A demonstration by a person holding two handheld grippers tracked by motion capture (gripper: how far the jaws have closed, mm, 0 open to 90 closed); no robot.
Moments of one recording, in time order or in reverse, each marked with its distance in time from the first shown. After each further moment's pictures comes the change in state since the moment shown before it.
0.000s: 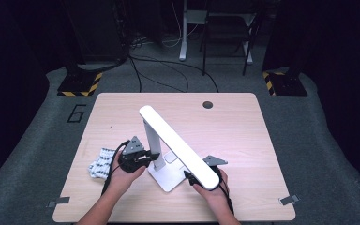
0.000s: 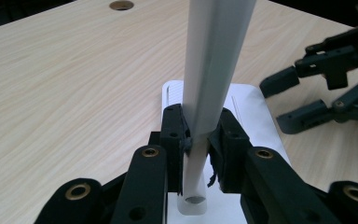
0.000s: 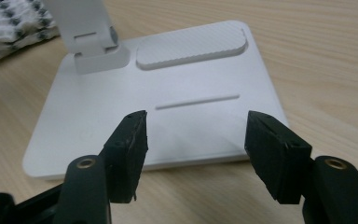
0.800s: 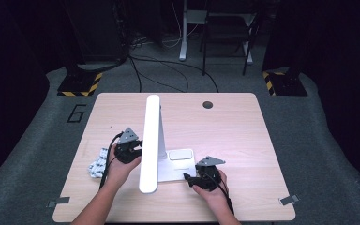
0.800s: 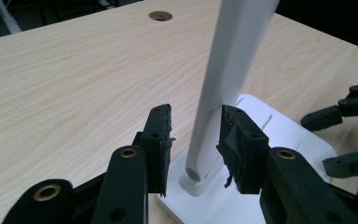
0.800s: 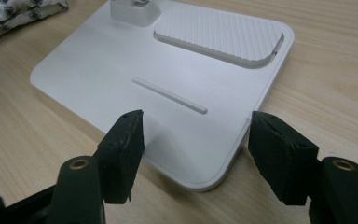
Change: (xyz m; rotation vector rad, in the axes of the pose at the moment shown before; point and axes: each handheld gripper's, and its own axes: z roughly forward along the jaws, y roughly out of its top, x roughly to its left) left arm 0.035 0.001 -0.001 -0.047 0.093 -0.107; right arm 0.002 -0.003 0.007 0.060 0.006 0.001
